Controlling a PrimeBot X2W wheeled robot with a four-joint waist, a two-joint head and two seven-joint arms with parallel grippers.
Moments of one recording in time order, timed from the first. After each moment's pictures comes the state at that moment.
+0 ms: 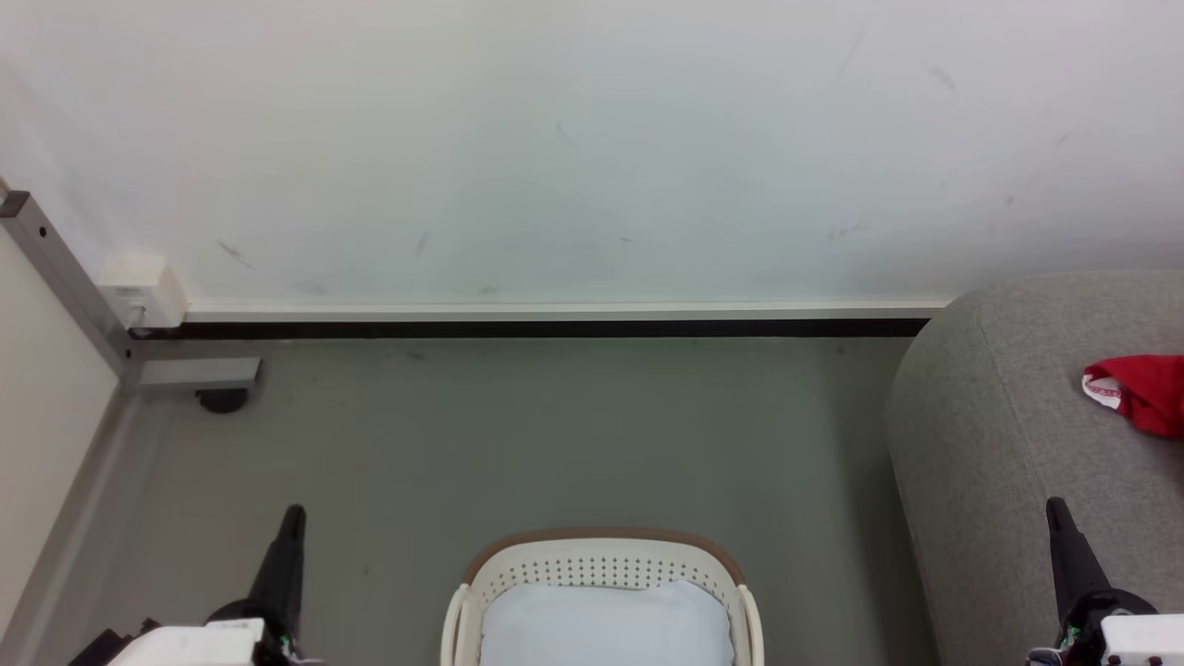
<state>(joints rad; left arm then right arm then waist) -0.09 0.05 0.10 0.25 -1.53 -0.12 0.10 -0.10 -0.05 -0.11 0.25 1.52 0.13 0.09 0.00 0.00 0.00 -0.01</state>
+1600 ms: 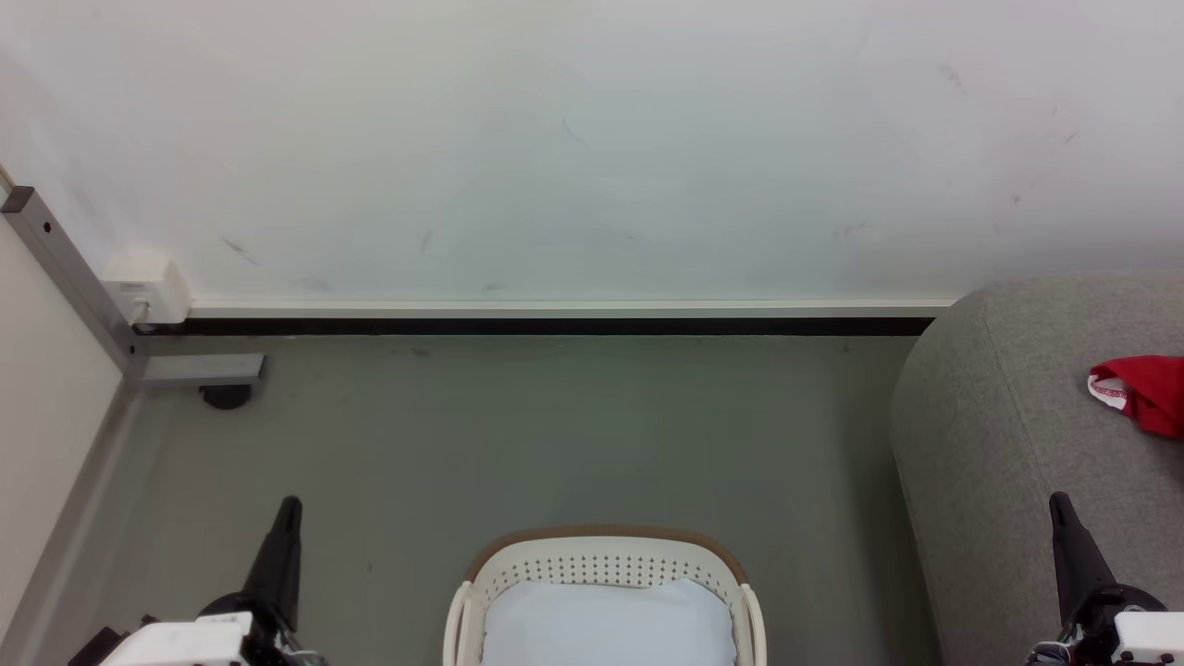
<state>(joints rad) -0.10 0.05 0.11 0.25 -1.61 -0.13 0.11 -0.10 -0.05 -0.11 0.25 1.61 0.13 0.11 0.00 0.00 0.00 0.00</state>
